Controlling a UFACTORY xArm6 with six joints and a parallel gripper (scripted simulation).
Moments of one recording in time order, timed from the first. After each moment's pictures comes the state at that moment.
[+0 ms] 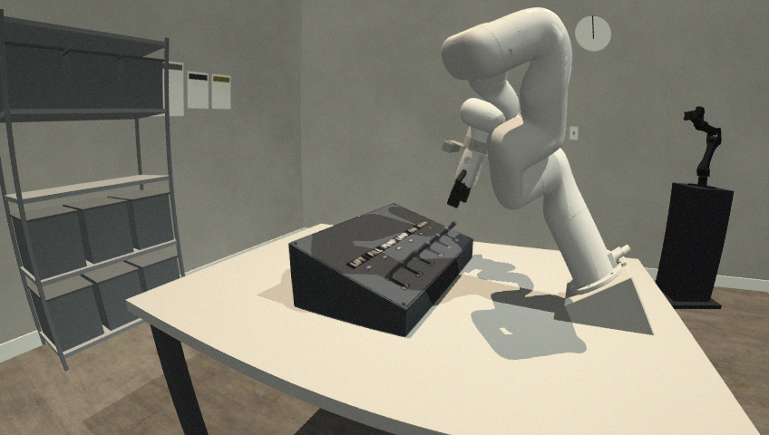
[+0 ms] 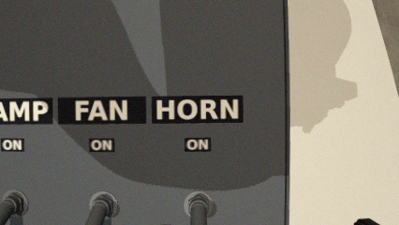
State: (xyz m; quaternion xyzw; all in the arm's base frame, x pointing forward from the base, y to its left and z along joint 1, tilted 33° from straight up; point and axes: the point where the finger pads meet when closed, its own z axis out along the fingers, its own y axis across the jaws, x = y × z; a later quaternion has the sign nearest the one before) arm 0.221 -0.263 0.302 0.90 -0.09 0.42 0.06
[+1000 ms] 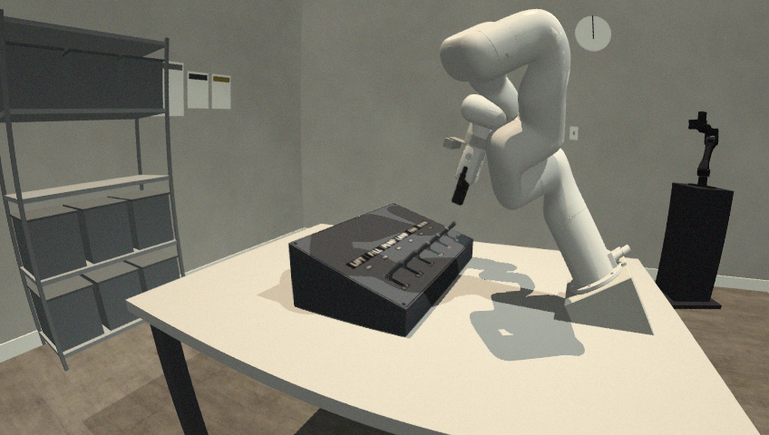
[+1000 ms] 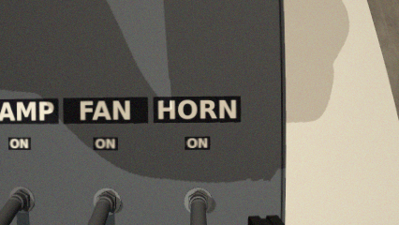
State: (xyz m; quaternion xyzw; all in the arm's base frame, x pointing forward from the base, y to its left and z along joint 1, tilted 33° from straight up) arm 0.214 -0.261 0.308 0.90 -0.09 0.42 0.06
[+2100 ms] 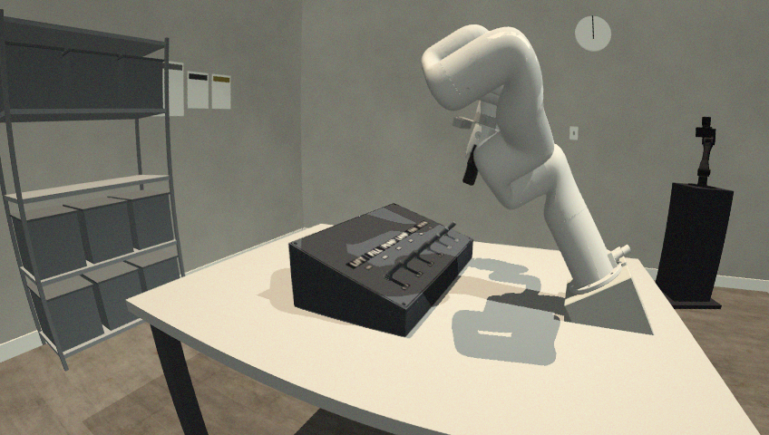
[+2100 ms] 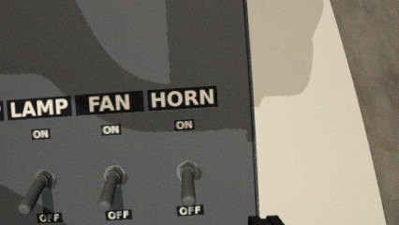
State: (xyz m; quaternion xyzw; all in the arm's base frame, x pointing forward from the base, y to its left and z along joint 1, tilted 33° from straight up) arm 0.158 -0.253 0.342 0.90 -0.12 0.42 0.05
